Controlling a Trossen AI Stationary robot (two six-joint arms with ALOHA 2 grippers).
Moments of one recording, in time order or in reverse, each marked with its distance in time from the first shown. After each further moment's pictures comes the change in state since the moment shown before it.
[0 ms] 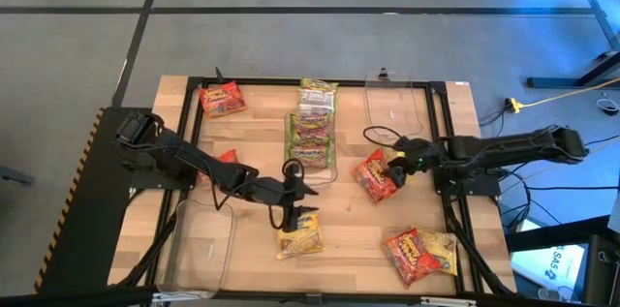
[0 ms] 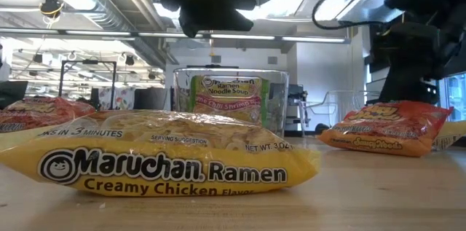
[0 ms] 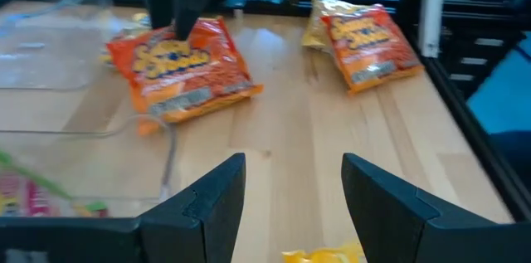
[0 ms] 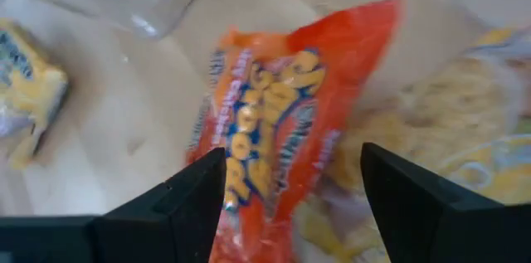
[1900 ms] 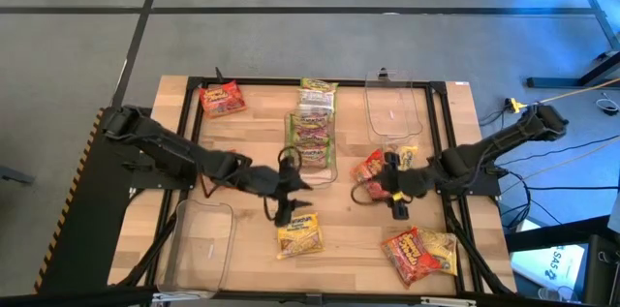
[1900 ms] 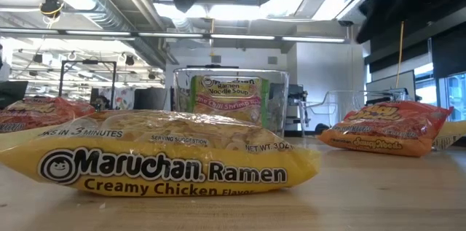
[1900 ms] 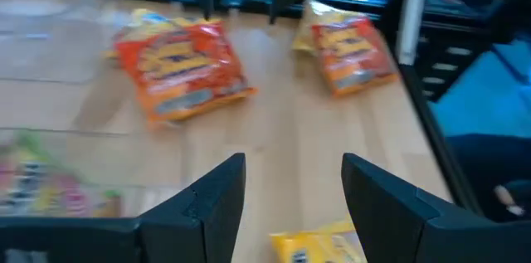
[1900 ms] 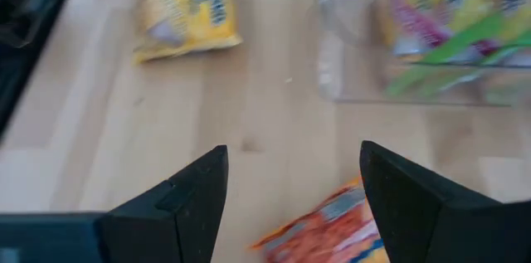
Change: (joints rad) left arm 0.025 -0.133 0.089 -0.274 0.076 -0.062; right arm 0.446 0.301 0.418 -0.066 0.238 -0.518
